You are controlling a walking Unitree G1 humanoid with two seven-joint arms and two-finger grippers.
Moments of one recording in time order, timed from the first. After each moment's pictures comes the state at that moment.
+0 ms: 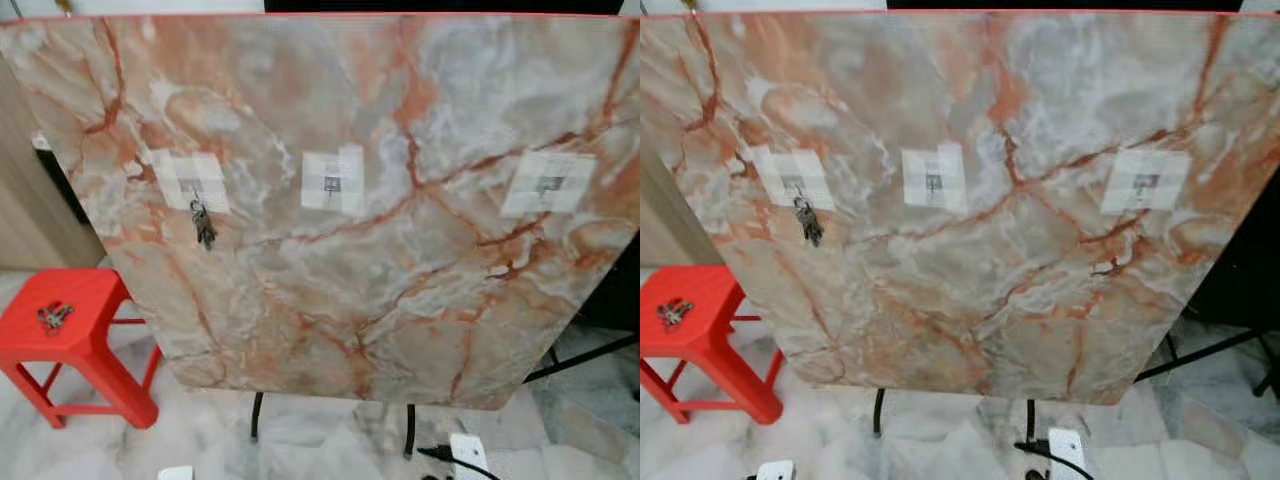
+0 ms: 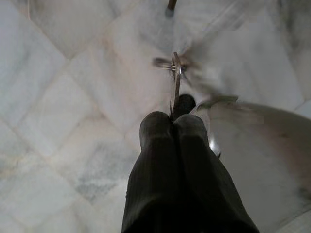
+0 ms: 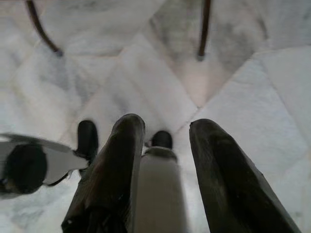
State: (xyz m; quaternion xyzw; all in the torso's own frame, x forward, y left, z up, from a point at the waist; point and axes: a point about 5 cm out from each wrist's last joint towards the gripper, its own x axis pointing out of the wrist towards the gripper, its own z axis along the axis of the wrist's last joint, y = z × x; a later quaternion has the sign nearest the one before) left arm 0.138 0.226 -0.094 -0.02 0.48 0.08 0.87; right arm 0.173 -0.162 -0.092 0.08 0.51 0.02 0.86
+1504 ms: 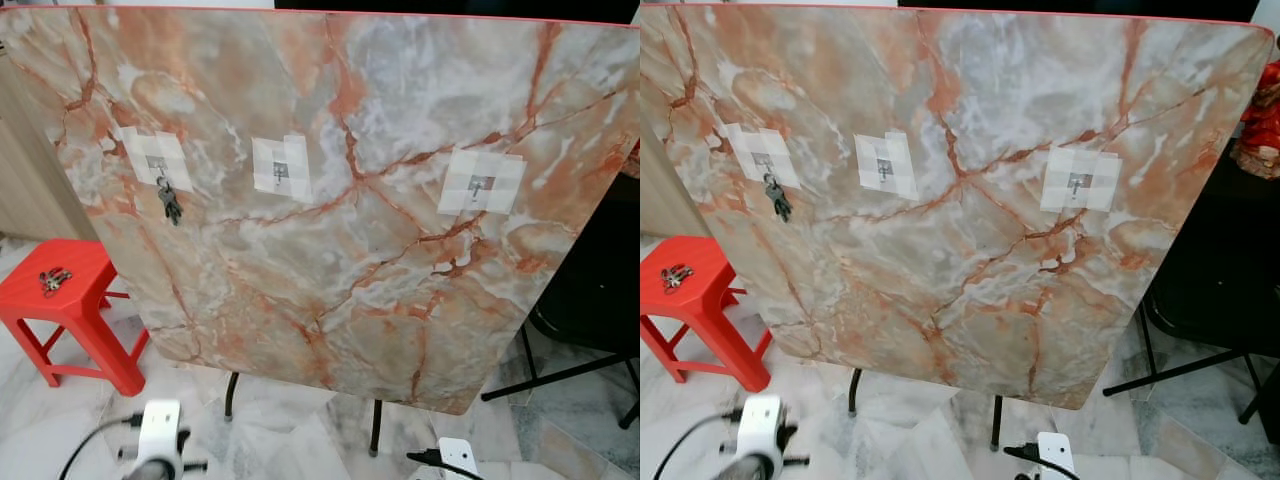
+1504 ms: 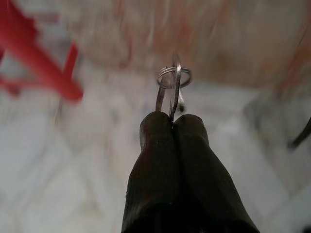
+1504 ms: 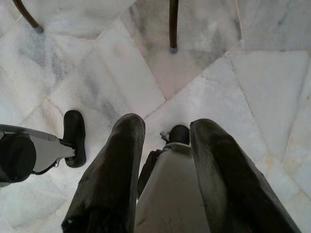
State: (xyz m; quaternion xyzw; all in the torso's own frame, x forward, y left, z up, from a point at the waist) left arm 0.231 0.240 -0.031 0.05 0.27 0.05 0.96; right arm 0.161 -0.168 -0.096 0.07 0.53 0.02 0.85
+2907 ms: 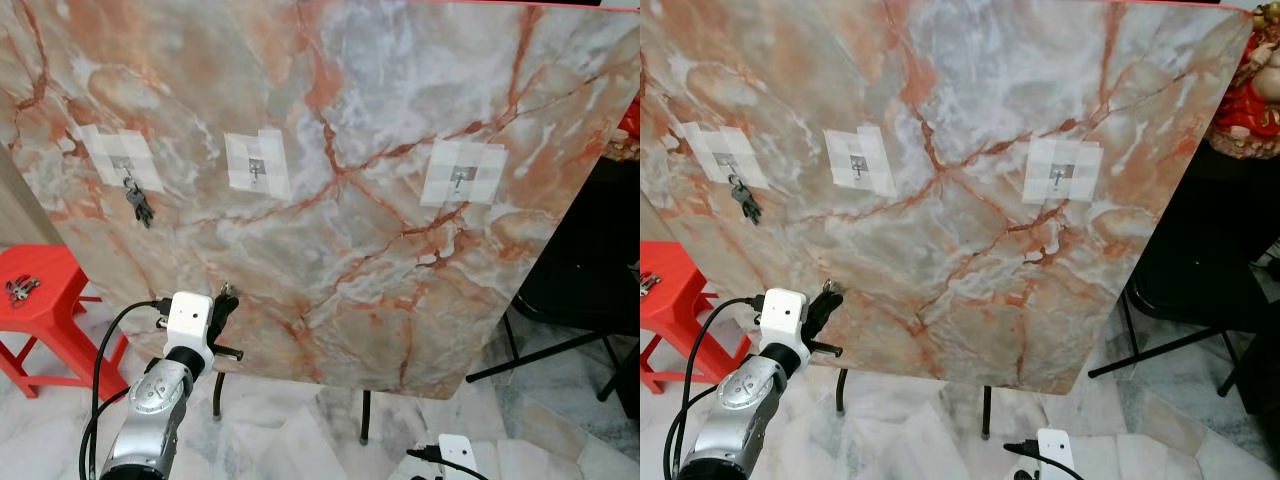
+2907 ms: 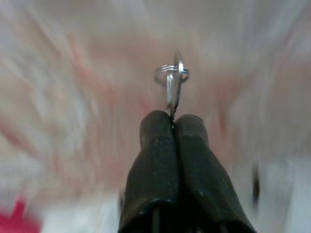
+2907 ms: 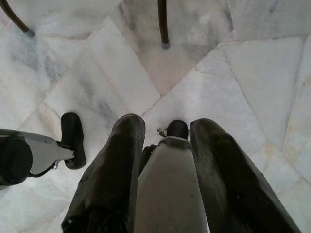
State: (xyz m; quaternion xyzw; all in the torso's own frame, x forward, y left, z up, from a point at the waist) left arm 0.285 0.210 0.051 0.11 0.15 -0.11 0.98; right arm 0.166 -0.168 -0.094 0.07 0.52 0.02 0.85
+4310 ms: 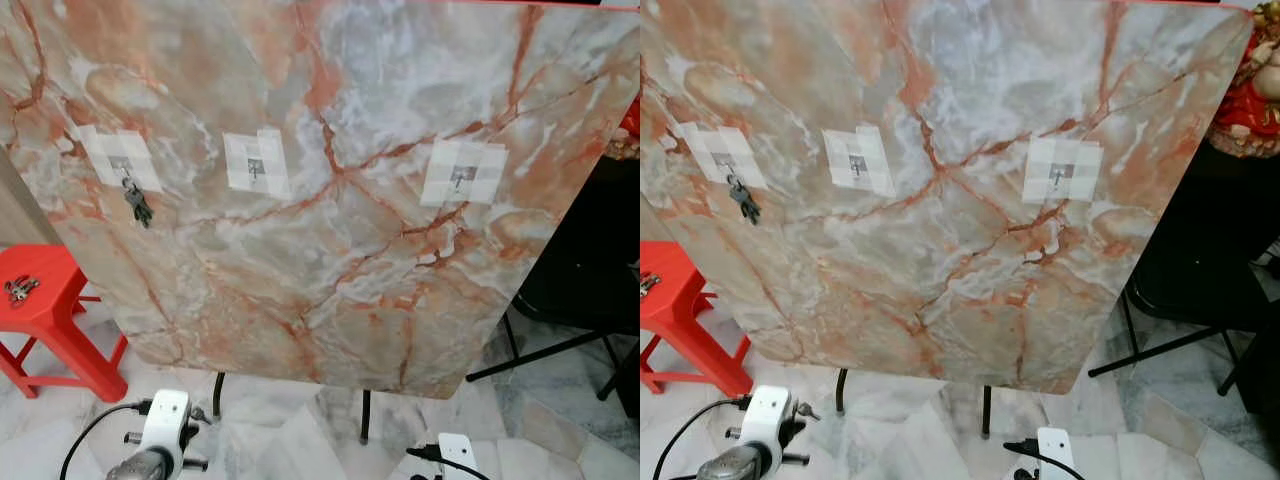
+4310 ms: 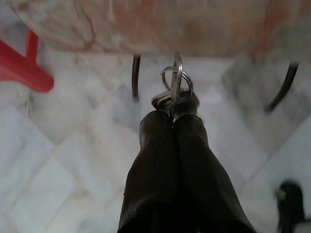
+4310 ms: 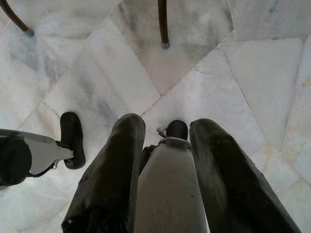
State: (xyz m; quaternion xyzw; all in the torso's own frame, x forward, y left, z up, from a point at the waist) left arm 0.223 0.238 -0.030 0.05 0.33 0.01 0.94; right arm 0.166 -0.168 -0.094 0.07 0.52 0.02 0.85
